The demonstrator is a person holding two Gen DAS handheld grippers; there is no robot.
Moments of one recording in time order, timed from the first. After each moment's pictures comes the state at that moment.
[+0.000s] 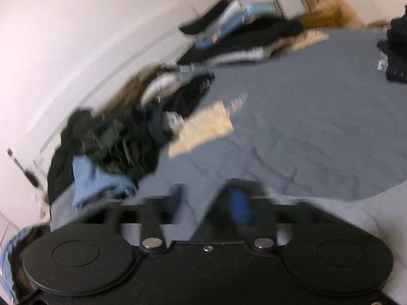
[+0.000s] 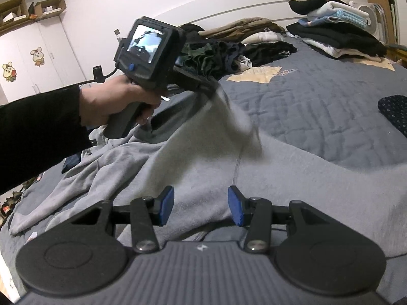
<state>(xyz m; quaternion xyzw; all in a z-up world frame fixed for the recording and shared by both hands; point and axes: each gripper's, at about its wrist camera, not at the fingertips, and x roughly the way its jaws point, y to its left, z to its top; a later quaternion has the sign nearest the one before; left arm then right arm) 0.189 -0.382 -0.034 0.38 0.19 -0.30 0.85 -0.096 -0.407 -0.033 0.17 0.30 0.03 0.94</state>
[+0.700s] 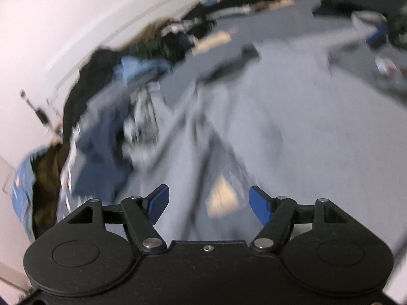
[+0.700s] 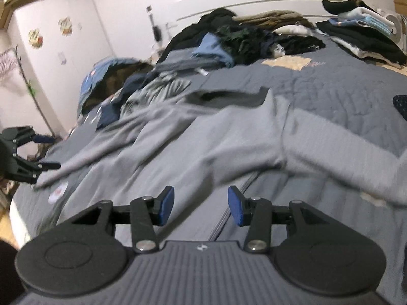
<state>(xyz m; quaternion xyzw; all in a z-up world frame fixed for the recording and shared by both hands) -0.032 0.045 -0.009 0.37 0.28 -0.30 0.83 -0.177 -0.325 -0.023 0.12 0.33 0.09 0.93</state>
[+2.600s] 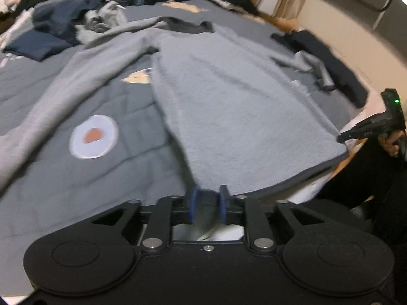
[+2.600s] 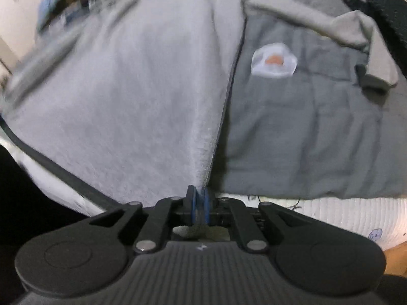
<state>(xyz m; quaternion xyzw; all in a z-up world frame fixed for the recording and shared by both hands) -0.097 0.186 -0.029 0.09 0.44 -0.43 0.78 -0.304 -0.286 -0.076 0.08 0.55 -0.01 0.83</state>
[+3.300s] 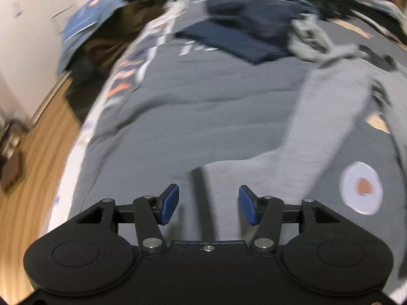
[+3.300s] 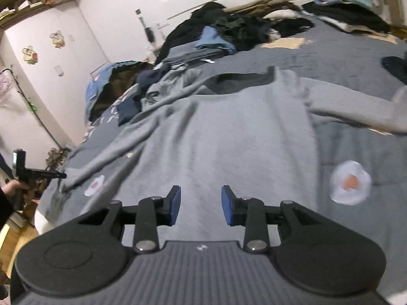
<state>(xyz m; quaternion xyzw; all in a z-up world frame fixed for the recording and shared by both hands) 0.069 0.320 -0.049 0.10 0.45 -0.11 0.88 -0.232 -0.255 -0.009 0.18 0.34 0.07 0.92</state>
